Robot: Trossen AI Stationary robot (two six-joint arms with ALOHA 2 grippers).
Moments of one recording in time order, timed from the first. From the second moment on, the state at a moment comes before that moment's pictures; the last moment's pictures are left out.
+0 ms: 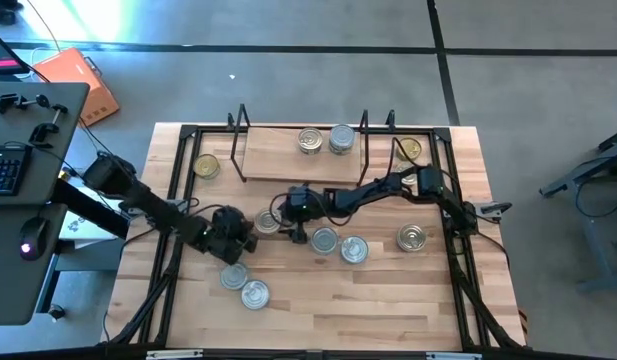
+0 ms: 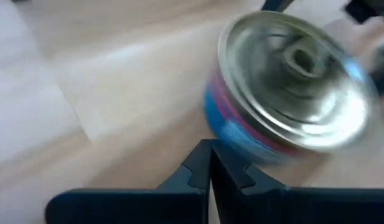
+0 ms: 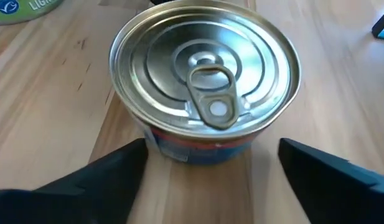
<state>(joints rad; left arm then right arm) -0.47 1.44 0.35 -0.08 -0.77 -1.33 -0.05 2.25 1.34 0.26 -0.11 -0.16</state>
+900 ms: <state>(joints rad) -0.41 1.46 0.36 0.06 -0.72 -1.10 0.00 2.23 1.34 0.24 -0.11 -0.08</state>
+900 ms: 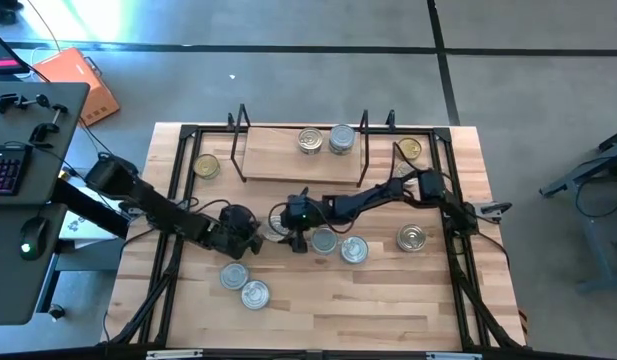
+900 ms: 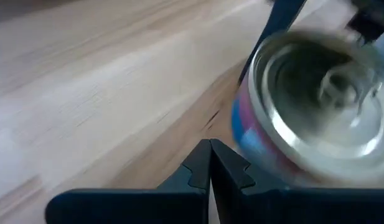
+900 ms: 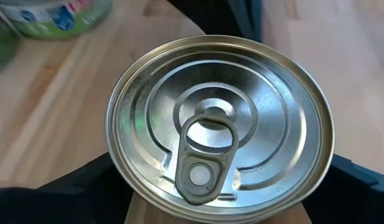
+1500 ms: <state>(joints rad) -0.60 1.43 0.36 -0.02 -0.88 -1.23 0.00 1.91 1.34 -0.35 -0.09 -0.26</state>
